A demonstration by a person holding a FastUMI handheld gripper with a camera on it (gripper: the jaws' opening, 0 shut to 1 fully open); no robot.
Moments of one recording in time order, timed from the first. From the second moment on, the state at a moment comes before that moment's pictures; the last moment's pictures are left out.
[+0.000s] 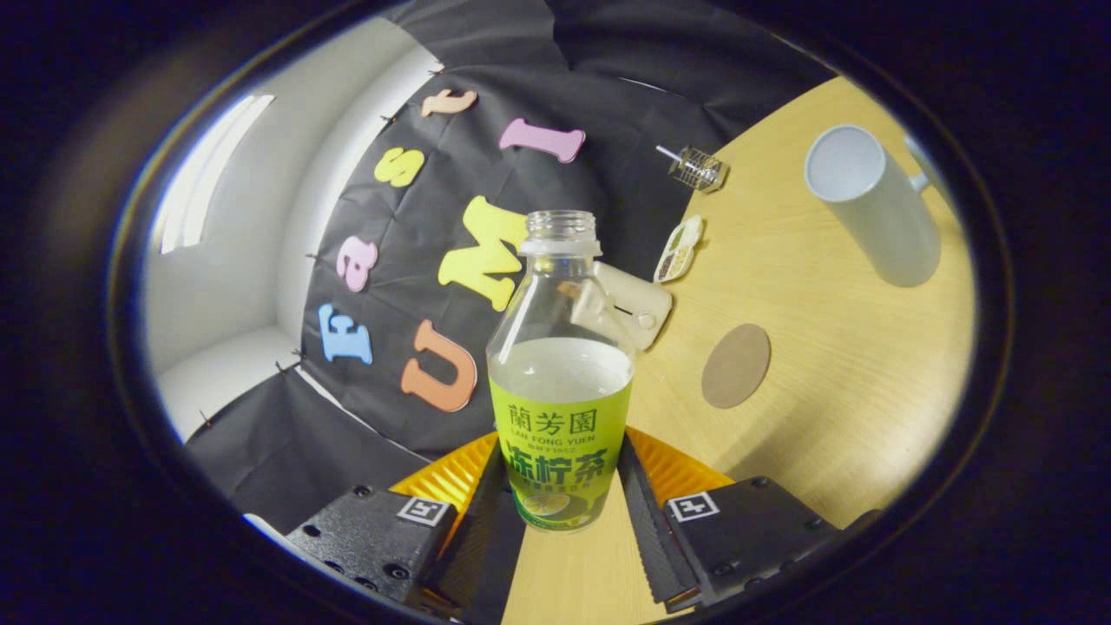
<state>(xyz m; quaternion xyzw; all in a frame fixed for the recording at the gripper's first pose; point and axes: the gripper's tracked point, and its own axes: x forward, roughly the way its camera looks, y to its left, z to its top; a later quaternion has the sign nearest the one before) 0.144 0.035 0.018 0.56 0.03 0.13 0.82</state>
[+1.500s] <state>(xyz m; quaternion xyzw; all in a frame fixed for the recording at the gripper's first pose) 0.154 -0.041 0.059 0.77 -0.07 0.13 0.62</state>
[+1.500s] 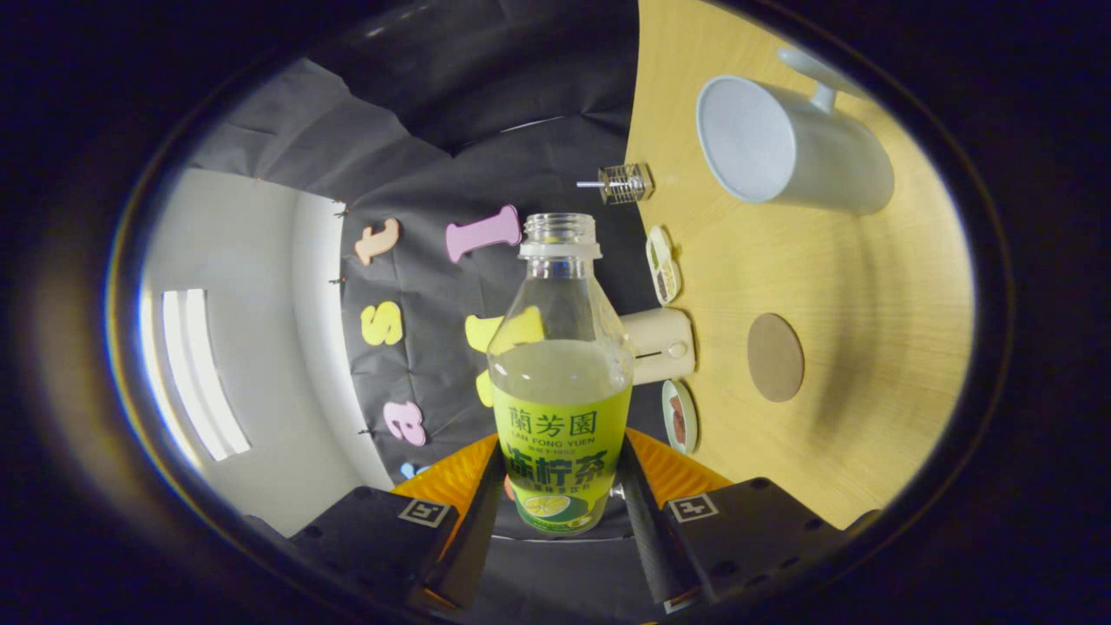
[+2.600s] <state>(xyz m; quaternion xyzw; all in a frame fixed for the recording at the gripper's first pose) 0.157 -0.061 0.070 0.82 -0.08 0.13 0.55</state>
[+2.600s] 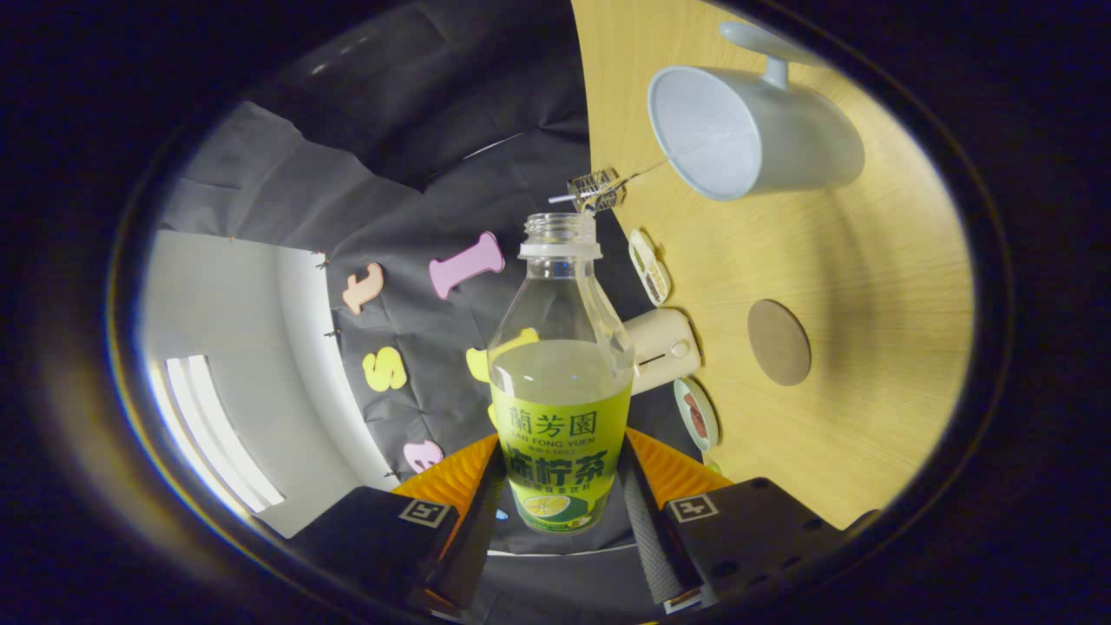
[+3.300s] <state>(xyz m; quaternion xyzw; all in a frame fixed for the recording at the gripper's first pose) 0.155 -0.068 0.088 0.84 -0.09 0.14 0.52</state>
